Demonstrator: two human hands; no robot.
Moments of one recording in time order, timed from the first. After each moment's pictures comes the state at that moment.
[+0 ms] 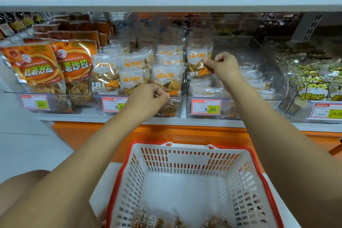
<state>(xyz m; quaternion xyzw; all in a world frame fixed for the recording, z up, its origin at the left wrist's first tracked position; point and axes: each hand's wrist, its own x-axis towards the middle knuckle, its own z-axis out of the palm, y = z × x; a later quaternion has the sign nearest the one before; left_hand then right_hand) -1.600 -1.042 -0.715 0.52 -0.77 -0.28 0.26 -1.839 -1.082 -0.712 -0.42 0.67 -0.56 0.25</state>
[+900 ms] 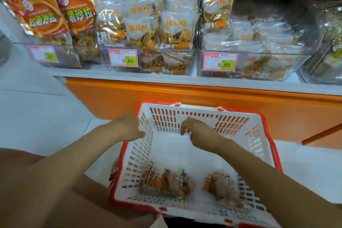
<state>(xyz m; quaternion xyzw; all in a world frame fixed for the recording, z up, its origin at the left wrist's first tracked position) -1.515 -0.982 -0.834 0.57 -0.75 -0.23 -0.25 -1.741 -0.926 -0.896 -0.73 0.62 -0.07 0.28</state>
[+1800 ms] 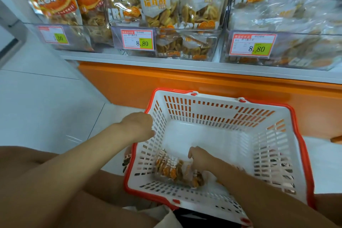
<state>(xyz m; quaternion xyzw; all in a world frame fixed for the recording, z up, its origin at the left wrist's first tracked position) -1.510 -0.971 -0.849 0.54 -0.76 -0.16 -0.32 -1.697 -0.900 -1.052 -0.66 0.59 0.17 0.43</state>
